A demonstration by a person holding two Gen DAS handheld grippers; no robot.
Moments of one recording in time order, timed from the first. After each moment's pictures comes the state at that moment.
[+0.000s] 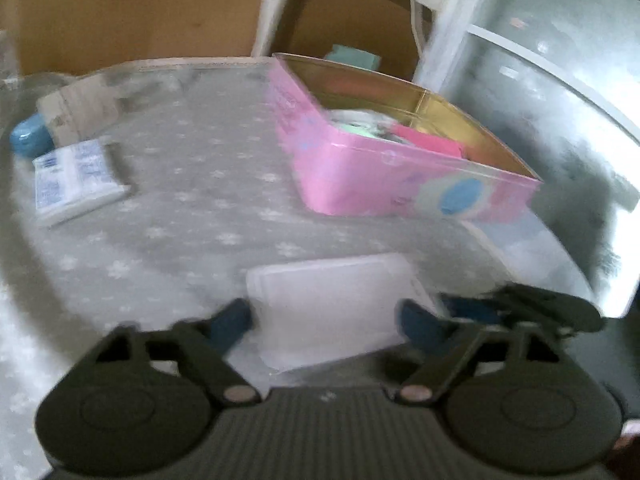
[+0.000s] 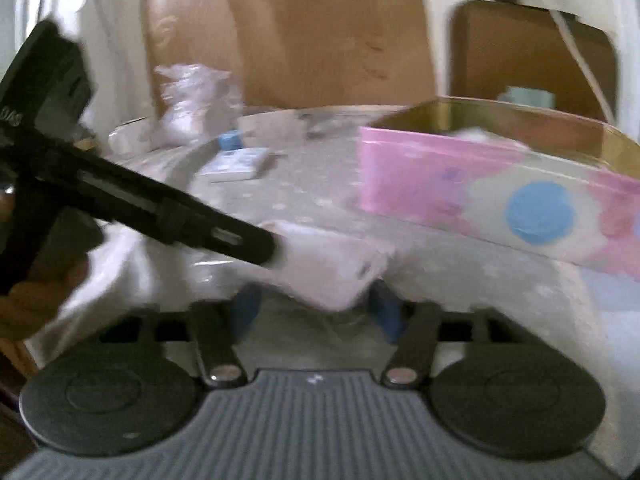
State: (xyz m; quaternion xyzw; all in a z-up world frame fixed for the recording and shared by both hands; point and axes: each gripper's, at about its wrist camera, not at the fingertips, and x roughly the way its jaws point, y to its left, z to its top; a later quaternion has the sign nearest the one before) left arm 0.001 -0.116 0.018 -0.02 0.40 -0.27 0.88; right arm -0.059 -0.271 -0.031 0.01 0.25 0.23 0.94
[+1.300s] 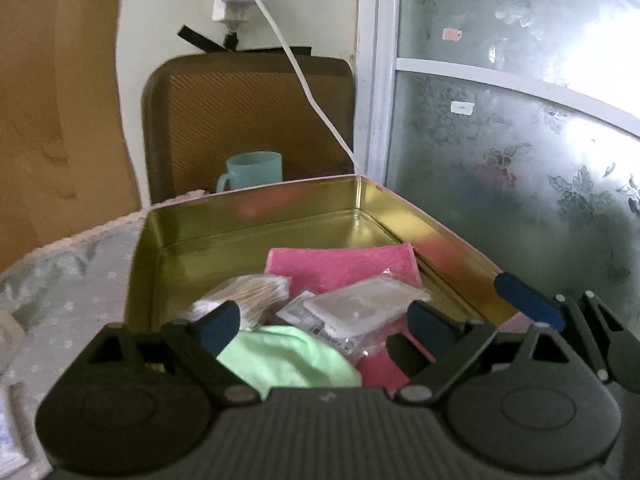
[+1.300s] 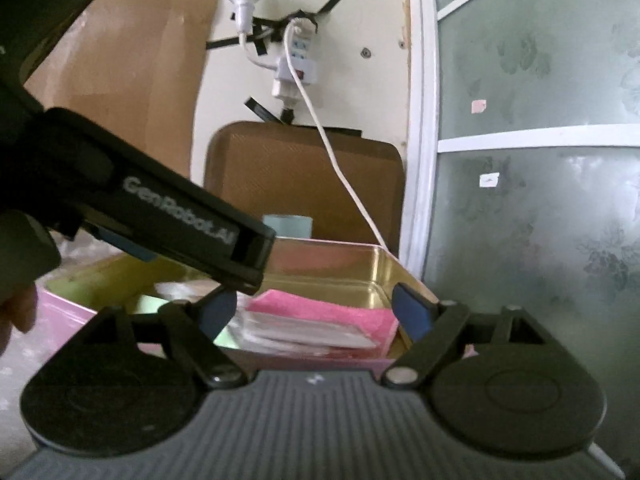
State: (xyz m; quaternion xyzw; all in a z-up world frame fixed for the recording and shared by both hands) left arm 0.073 -0.285 0.081 0.08 0.27 -0.29 0.91; right arm -0.005 -0.364 -0.003 -0.02 0.06 -0.09 0.99
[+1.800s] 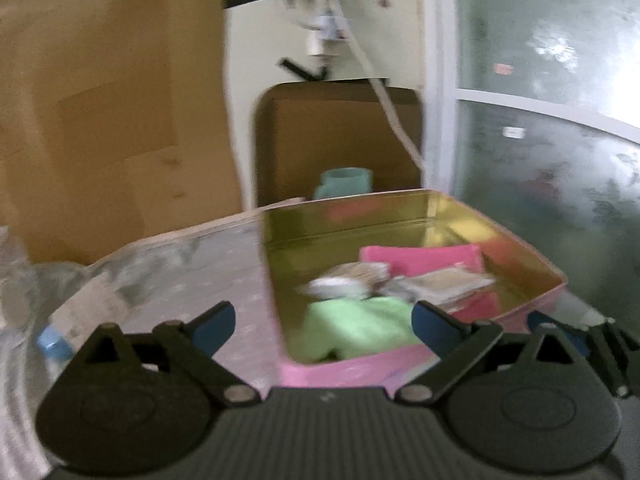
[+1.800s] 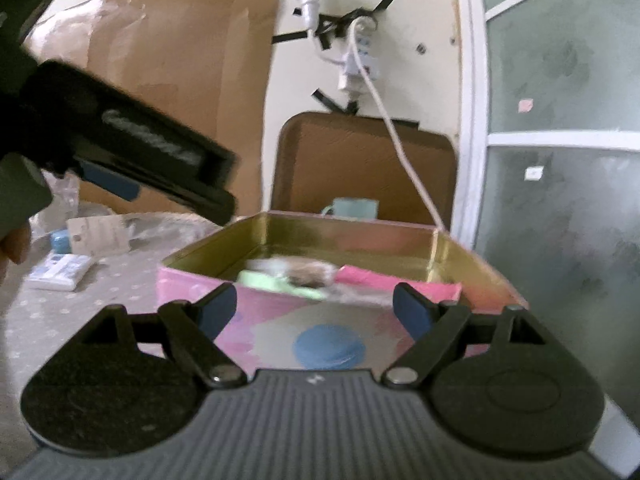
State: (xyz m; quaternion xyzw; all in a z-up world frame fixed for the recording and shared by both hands) left arm 0.032 -0.194 0.098 0.07 0.25 -0.20 0.95; right arm -0.039 -0.312 0.000 -0.02 0.10 -0.03 0.99
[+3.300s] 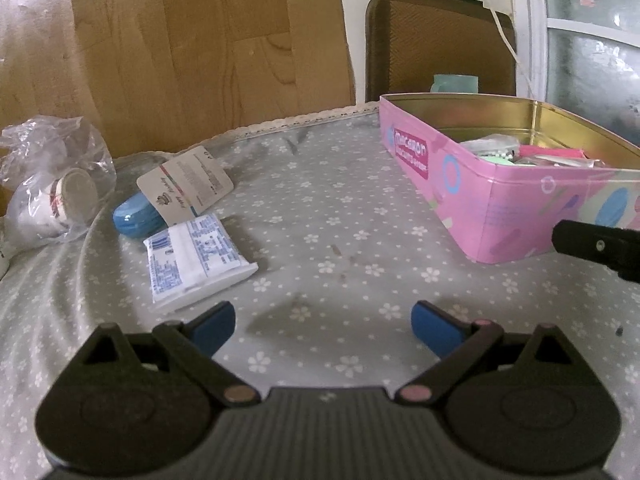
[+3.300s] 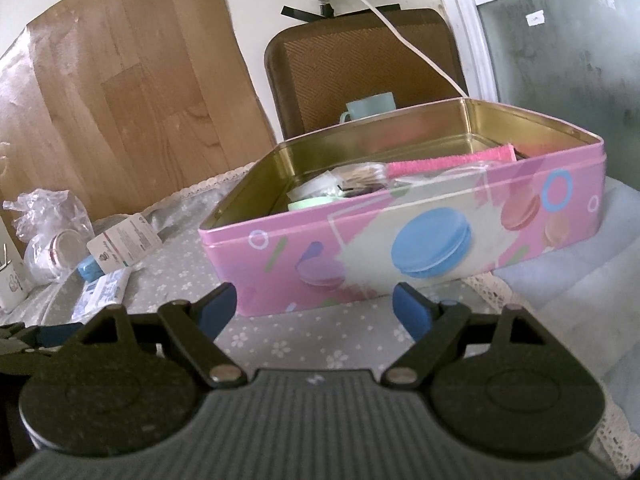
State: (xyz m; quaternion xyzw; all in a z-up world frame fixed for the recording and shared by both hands) left arm 0.037 -0.101 0.007 0.09 0.31 -0.11 0.94; right arm -0.007 -0.290 -0.023 0.17 0.20 -0.02 0.96
